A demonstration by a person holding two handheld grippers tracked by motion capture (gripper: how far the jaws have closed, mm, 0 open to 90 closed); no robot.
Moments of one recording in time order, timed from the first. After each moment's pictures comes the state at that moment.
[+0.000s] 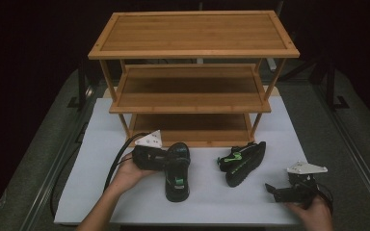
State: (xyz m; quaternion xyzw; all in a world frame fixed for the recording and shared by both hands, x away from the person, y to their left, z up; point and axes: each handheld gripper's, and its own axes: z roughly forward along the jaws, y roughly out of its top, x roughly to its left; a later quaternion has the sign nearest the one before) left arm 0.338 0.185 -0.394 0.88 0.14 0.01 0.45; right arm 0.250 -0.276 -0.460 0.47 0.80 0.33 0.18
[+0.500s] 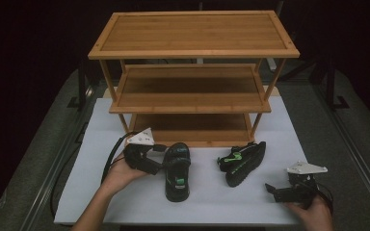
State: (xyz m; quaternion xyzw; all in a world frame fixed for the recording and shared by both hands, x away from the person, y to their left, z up) left arm 0.335 0.207 -0.387 0.88 0.20 0.05 0.44; right arm 0.250 -0.276 -0.460 0.47 0.80 0.33 0.18
